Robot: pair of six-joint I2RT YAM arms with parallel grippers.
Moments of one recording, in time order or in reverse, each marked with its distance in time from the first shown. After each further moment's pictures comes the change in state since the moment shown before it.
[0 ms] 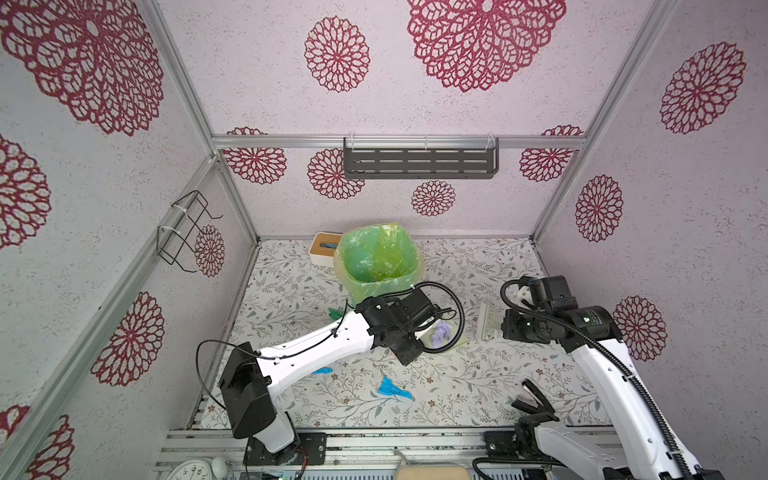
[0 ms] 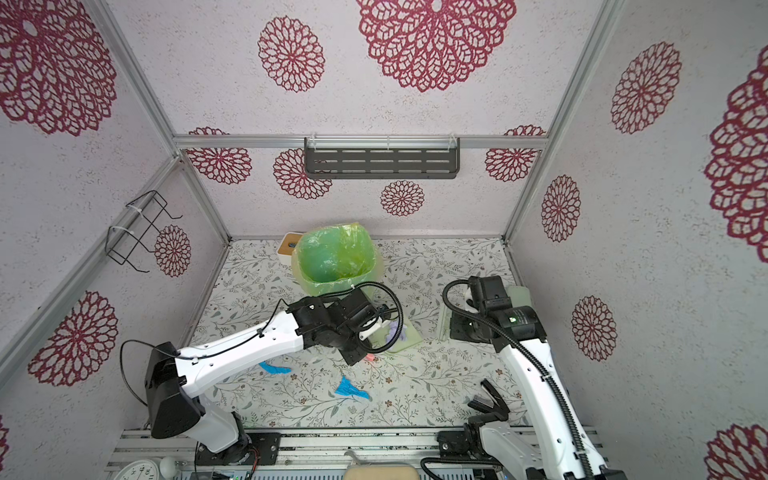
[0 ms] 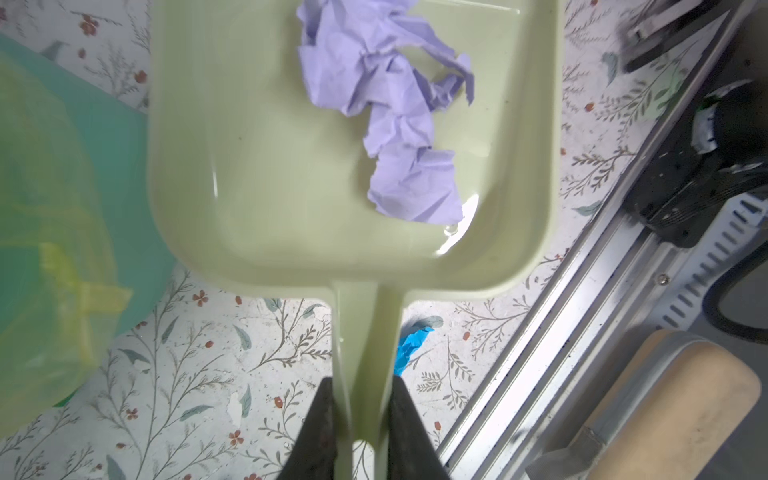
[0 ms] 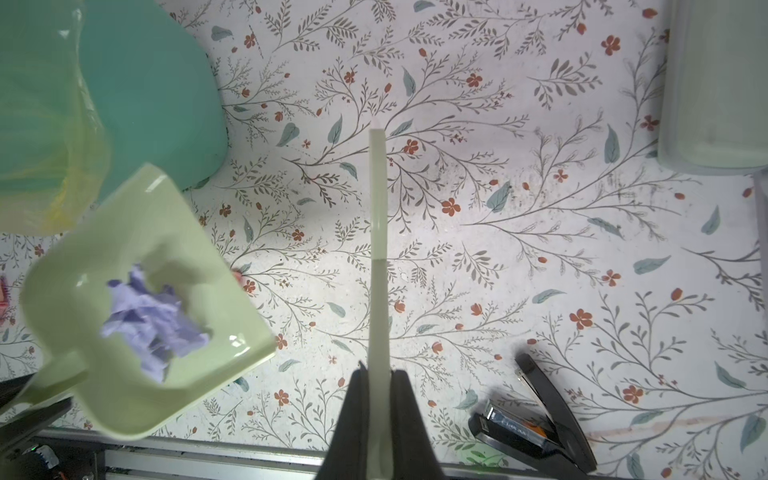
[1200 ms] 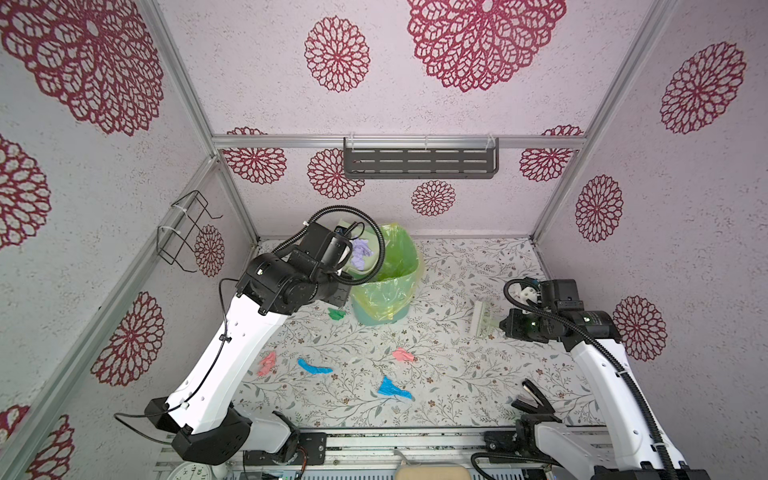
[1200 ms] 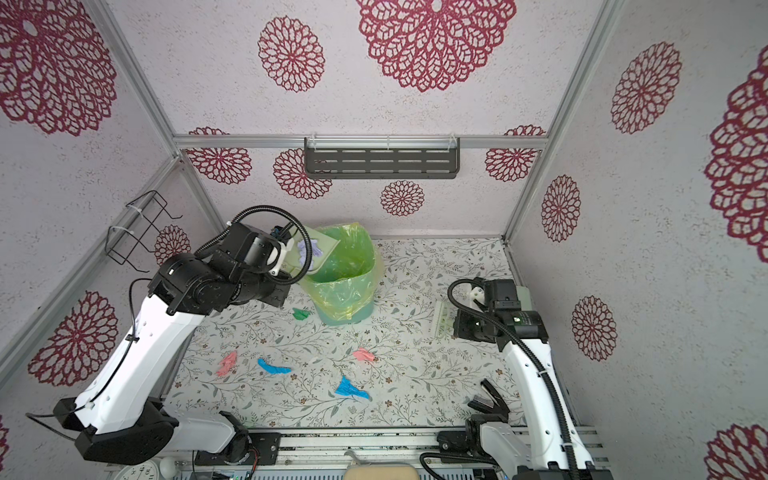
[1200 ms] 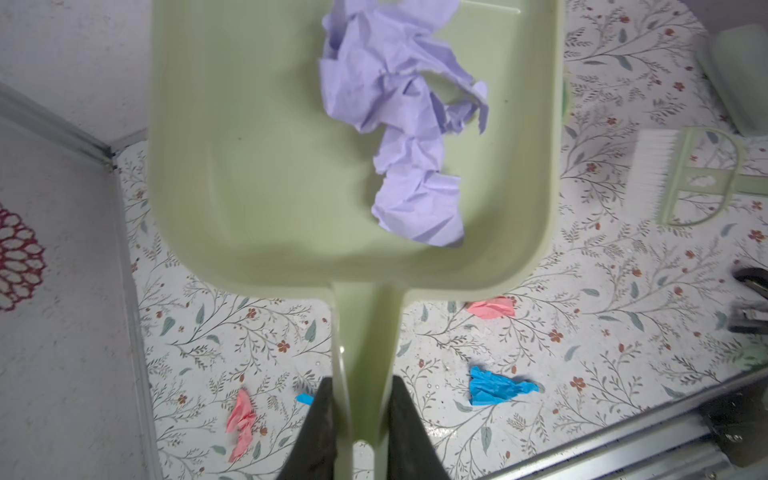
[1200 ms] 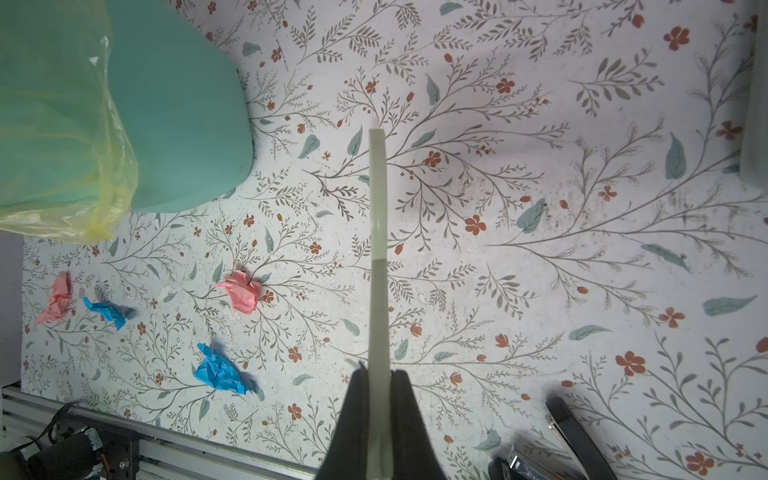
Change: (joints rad) left arm 0.422 -0.201 0.423 -0.394 -0.240 -0.110; right arm -0.153 0.000 -0.090 0.109 -0.183 -0.109
